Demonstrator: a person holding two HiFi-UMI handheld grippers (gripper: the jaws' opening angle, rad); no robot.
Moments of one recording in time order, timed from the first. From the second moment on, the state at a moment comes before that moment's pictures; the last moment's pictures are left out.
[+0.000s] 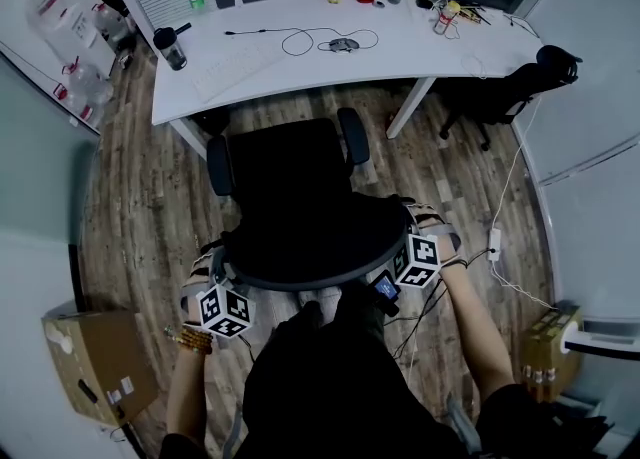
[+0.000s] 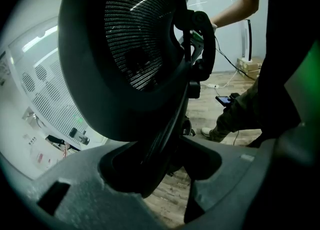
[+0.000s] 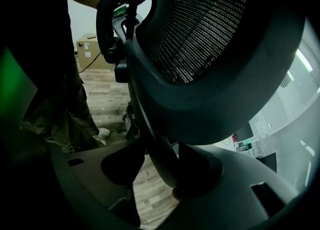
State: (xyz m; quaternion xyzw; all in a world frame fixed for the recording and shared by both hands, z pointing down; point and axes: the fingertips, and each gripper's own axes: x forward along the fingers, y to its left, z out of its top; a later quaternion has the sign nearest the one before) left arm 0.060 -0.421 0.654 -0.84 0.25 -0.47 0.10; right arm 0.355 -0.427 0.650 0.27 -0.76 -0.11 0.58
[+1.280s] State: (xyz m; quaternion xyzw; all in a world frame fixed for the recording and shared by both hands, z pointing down) left arm 0.061 -0.470 0.653 -0.84 0.26 -0.46 0.10; right arm 0.358 -0.476 0.650 0.28 -0.76 -0.11 0.58
